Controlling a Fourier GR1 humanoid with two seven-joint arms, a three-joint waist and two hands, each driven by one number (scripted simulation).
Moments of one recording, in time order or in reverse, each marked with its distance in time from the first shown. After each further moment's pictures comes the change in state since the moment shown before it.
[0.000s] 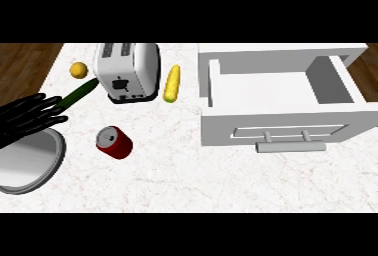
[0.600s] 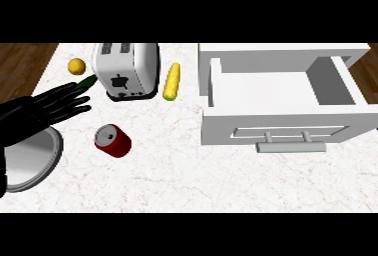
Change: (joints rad) left arm -0.113 -0.131 -0.015 0.149 -0.094 0.073 0.071; right arm 0.088 0.006 -0.104 -0.014 -0.076 0.100 -0.022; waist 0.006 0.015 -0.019
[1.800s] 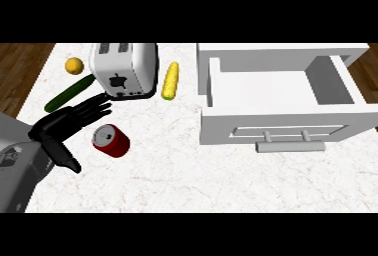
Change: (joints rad) left arm -0.128 -0.252 0.145 0.506 -0.816 -0.018 -0.508; right arm 0.004 0.053 -0.129 -0.020 -0.058 0.133 0.043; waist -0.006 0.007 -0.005
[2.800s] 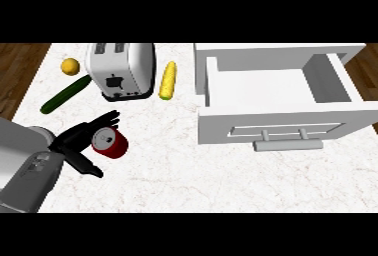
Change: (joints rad) left arm -0.075 -0.046 -0.093 0.369 -0.267 0.162 -0.304; right arm -0.014 -0.009 -0.051 -0.016 -0.059 0.035 0.050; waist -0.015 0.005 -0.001
